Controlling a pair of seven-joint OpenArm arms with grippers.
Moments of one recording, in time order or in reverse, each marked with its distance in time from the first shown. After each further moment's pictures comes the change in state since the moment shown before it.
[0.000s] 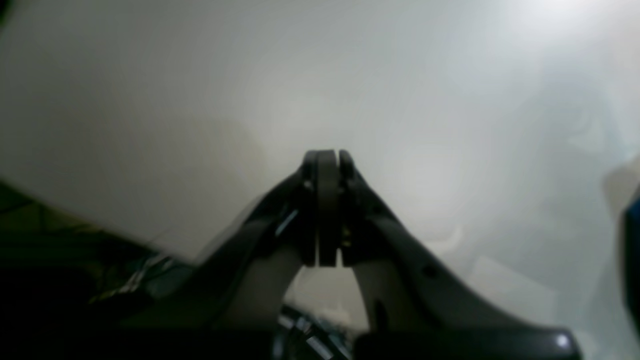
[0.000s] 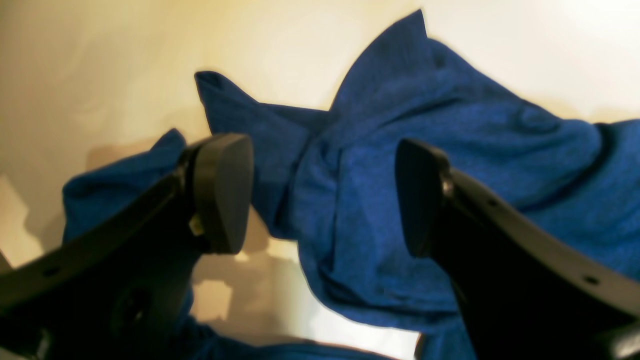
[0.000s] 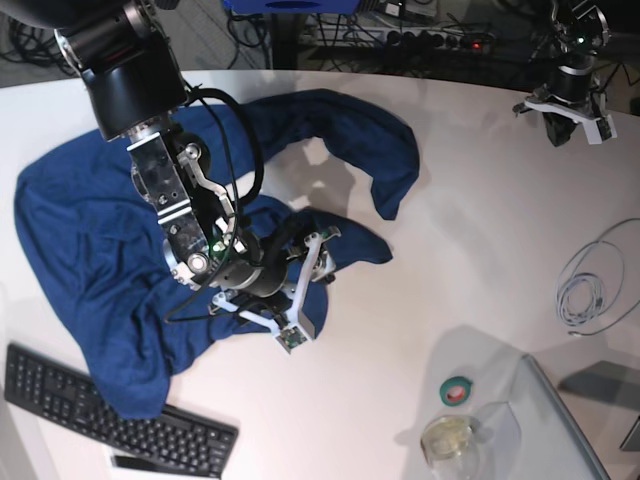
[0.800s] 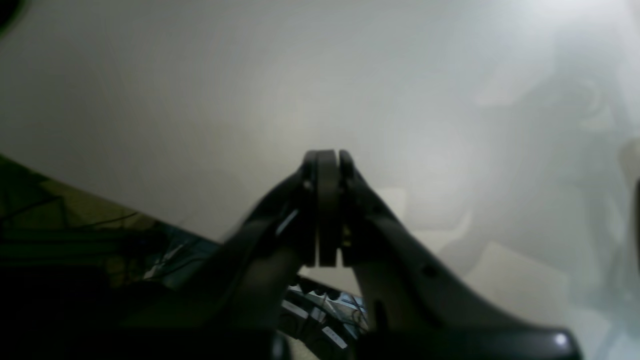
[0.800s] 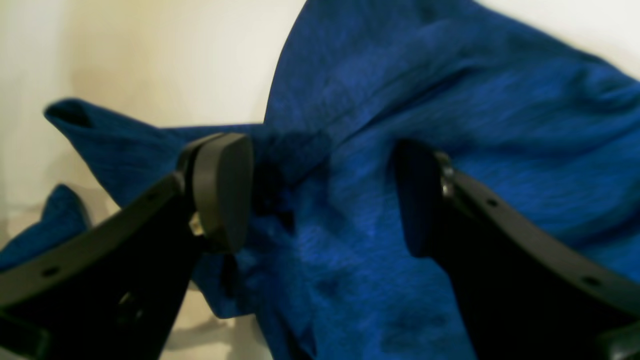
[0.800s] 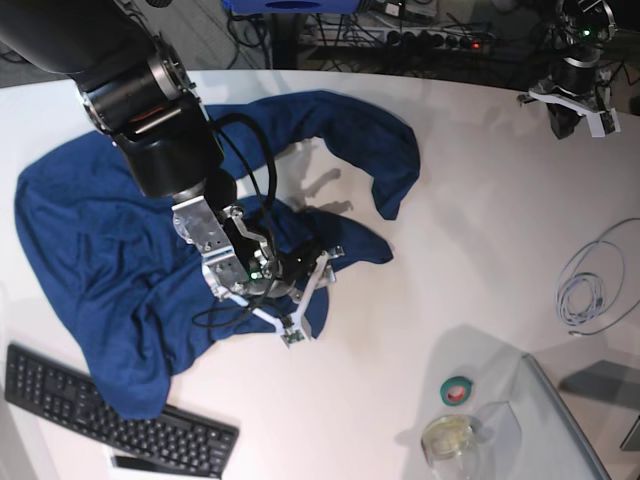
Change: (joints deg) left arm 2.0 -1.4 0.1 0.5 0.0 -0.4 -0.2; right arm 12.4 -6.3 -0.1 -36.5 -0.2 -6.4 15.7
